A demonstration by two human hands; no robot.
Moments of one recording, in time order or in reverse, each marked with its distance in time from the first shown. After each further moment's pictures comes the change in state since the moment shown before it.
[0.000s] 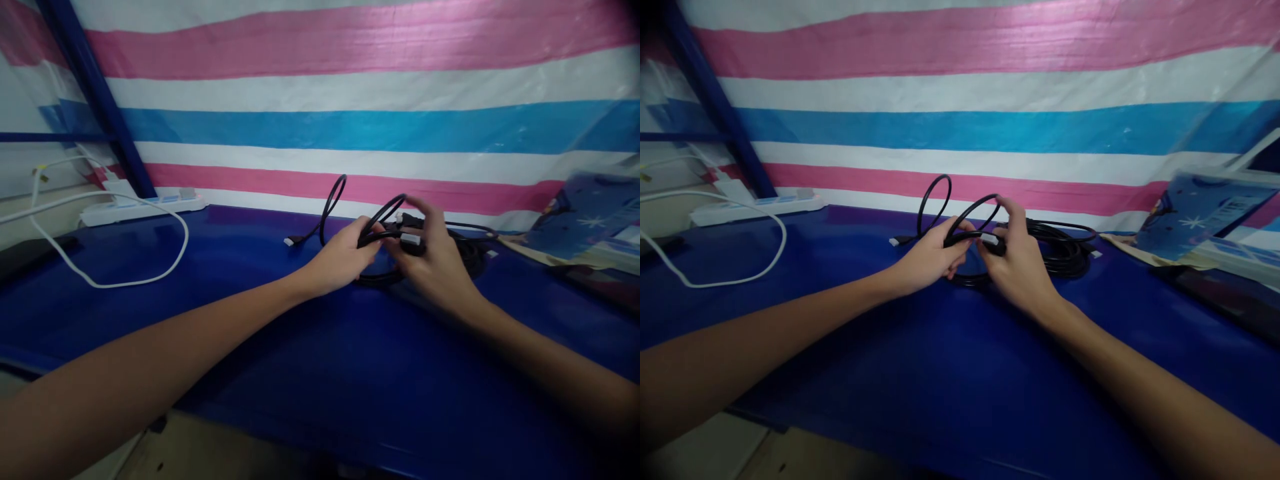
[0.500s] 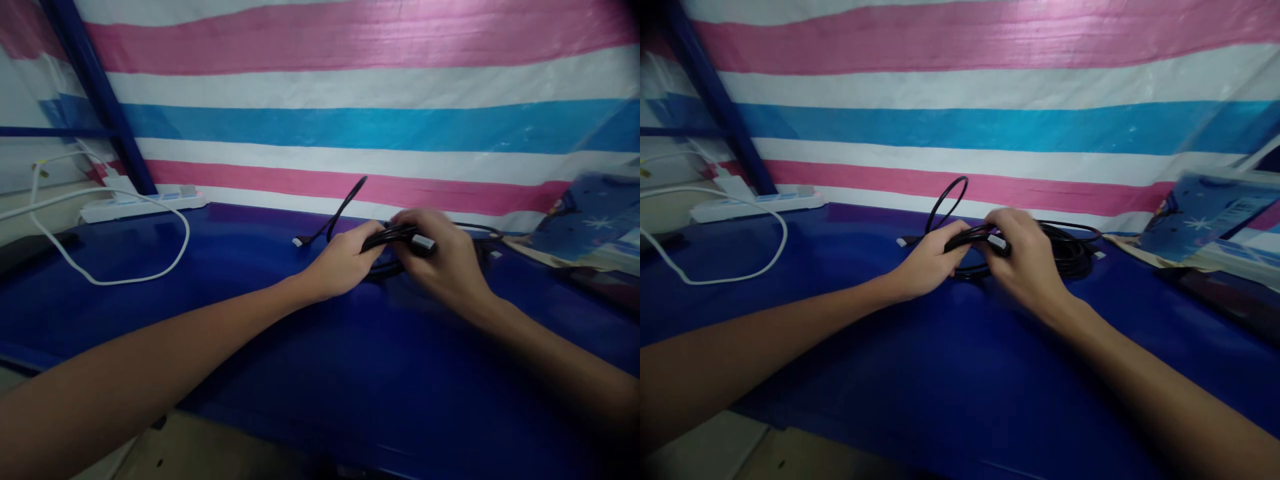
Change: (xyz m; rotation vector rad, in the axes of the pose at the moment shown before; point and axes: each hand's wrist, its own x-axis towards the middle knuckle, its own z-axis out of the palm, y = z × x) left_hand -0.004 -0.008 -0.003 0.133 0.041 0.223; right_hand 0.006 0.002 -0.006 -0.214 0.103 -0.342
